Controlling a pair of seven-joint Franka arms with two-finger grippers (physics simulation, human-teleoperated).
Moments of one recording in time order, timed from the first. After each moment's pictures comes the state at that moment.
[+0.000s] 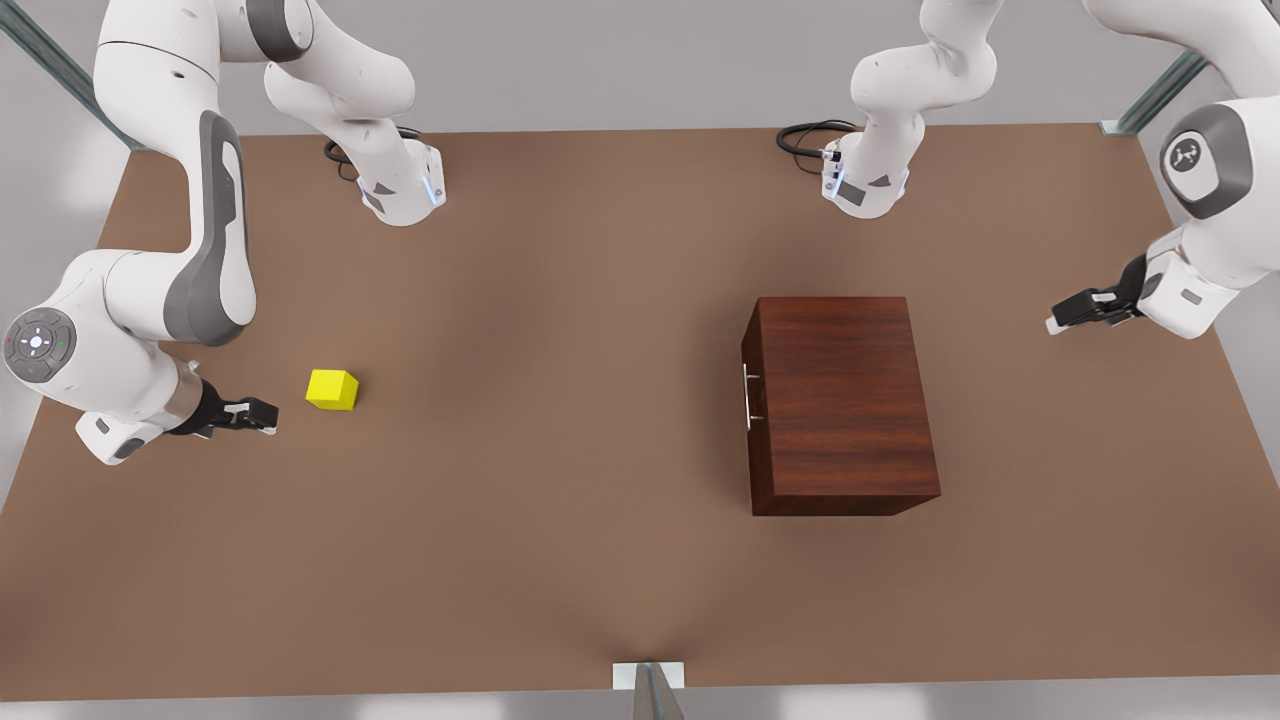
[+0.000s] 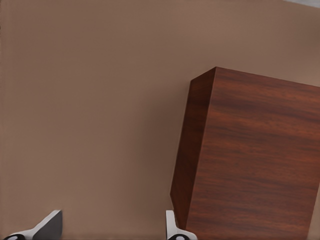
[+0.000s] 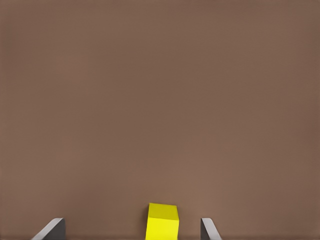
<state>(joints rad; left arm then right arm) 0.15 0.00 0.02 -1.69 -0.07 1.61 0.02 -0.01 0.28 -0.06 -1.57 0.01 1.82 -0.12</state>
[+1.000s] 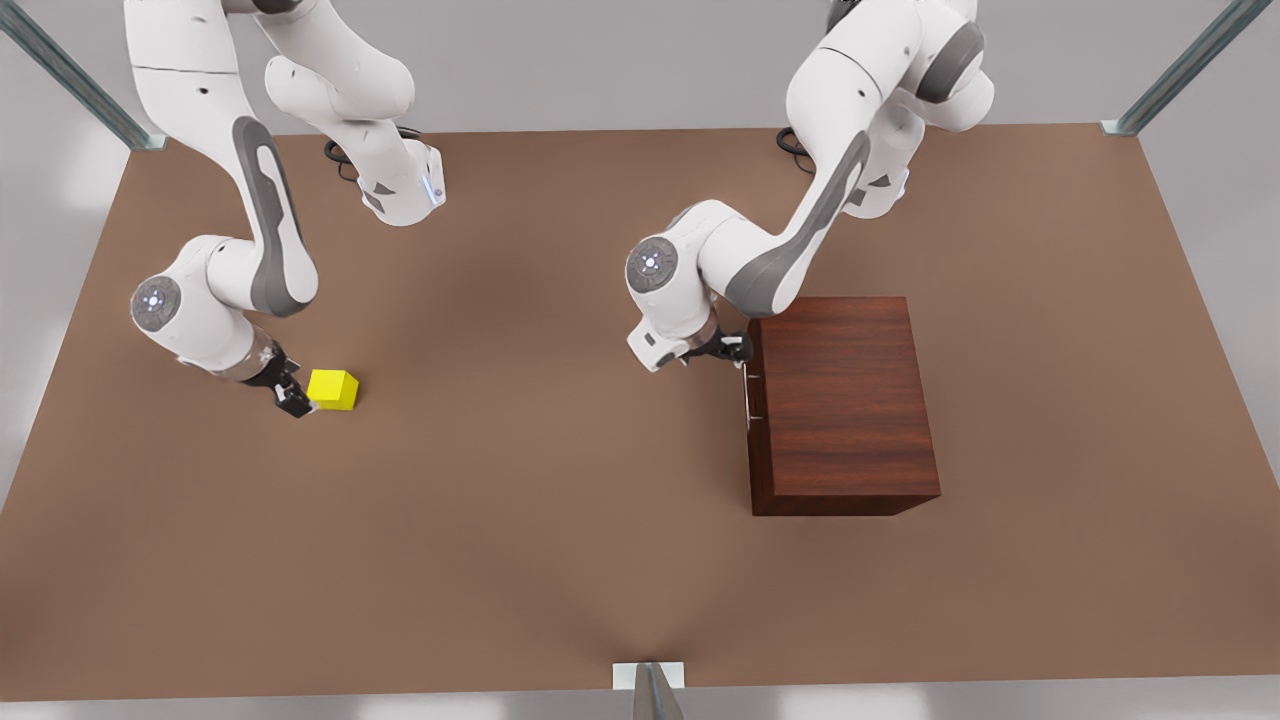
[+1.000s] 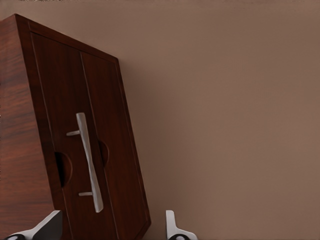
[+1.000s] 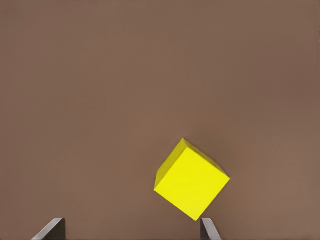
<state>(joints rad) -0.75 0.53 -0.01 -1.44 0.26 1.73 -0.63 -0.06 0.09 -0.07 -2.30 0.12 2.37 0.79</state>
